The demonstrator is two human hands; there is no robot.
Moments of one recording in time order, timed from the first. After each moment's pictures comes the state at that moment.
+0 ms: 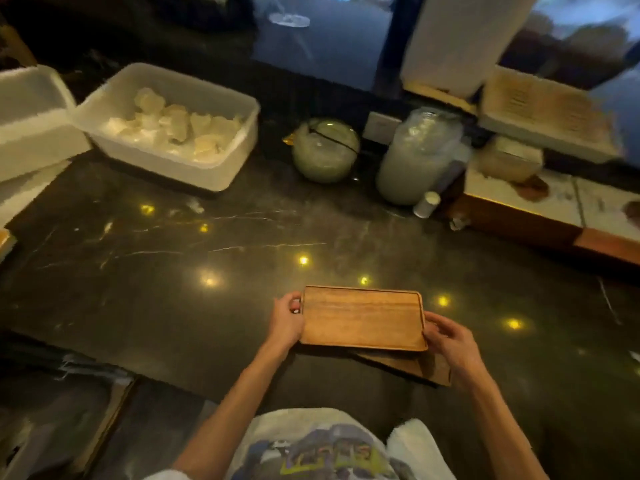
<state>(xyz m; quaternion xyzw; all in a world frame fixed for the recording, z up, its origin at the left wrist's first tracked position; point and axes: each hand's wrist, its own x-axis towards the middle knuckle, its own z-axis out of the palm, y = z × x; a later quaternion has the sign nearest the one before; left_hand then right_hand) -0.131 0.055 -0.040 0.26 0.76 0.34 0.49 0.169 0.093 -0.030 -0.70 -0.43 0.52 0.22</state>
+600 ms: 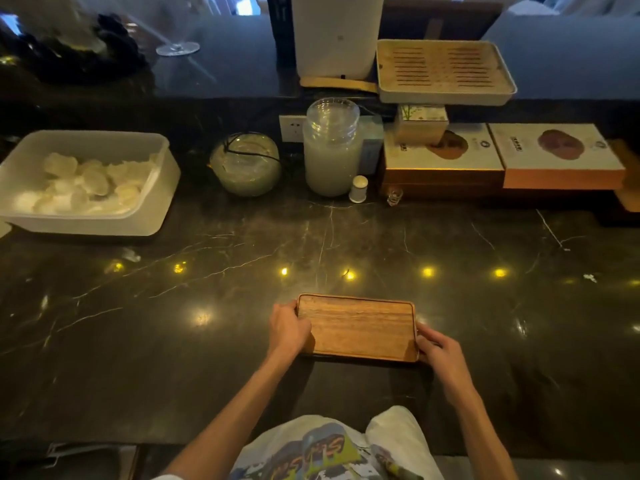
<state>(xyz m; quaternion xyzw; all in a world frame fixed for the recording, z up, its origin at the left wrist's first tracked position) -0.047 0.089 -0.052 0.46 0.77 0.16 0.41 0.232 0.037 -0.070 -0.72 -0.29 0.54 0.32</state>
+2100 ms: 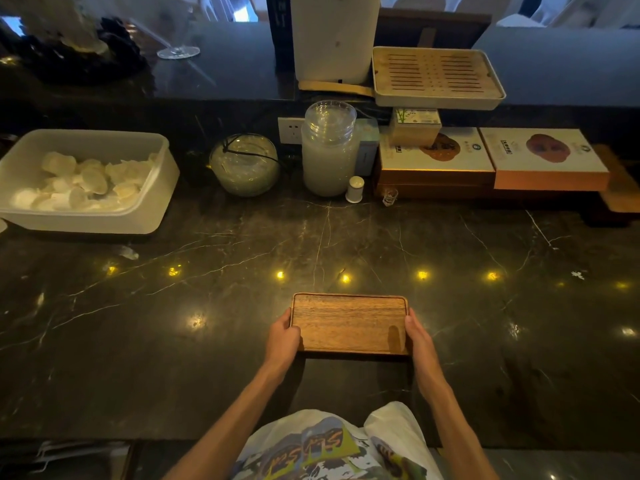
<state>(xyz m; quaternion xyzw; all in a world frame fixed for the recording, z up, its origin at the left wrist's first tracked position) -0.056 0.048 -0.055 0.33 0.66 0.33 0.59 0.204 0.034 -0.084 -0.66 -0.28 0.58 0.38</state>
